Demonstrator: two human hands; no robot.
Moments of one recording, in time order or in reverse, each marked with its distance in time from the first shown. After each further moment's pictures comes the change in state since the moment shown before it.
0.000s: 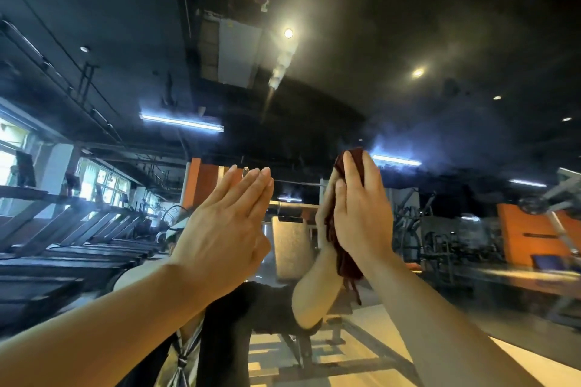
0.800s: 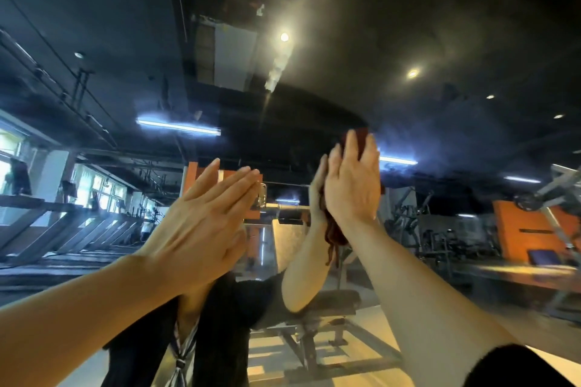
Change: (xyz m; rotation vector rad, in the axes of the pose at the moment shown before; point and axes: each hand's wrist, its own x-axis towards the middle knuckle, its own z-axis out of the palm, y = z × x) left_hand -0.012 -0.050 -0.012 -0.019 -0.004 0.088; right_hand 0.046 -0.043 0.012 -0.089 0.066 0.114
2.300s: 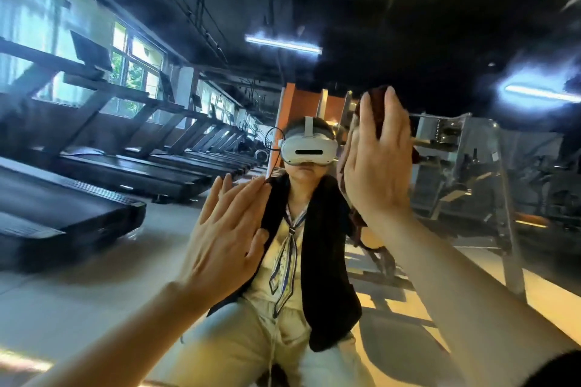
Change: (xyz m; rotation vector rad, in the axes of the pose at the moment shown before) left_hand -0.234 0.026 -0.044 -0.267 -0.131 -0.446; right_hand -0.167 -0.116 0.017 0.109 -0.101 -0.310
